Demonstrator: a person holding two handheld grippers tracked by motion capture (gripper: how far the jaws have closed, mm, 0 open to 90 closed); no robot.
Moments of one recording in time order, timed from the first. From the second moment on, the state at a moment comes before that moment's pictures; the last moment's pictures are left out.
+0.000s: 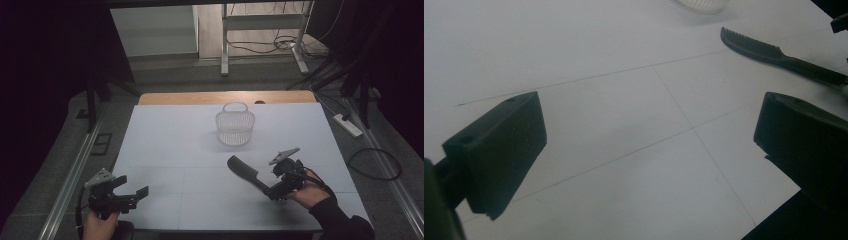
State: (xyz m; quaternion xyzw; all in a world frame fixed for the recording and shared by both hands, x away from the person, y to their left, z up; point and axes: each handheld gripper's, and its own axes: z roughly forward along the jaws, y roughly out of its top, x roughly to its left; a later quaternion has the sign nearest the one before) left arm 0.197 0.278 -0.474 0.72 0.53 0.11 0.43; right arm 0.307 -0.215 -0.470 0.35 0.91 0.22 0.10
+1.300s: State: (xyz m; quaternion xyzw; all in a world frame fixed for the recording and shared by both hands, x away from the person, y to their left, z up) left arm 0.202 0.269 -0.474 0.75 0.52 0.11 0.40; right arm 0.317 -0.192 -0.509 0.35 0.93 0.14 0.07
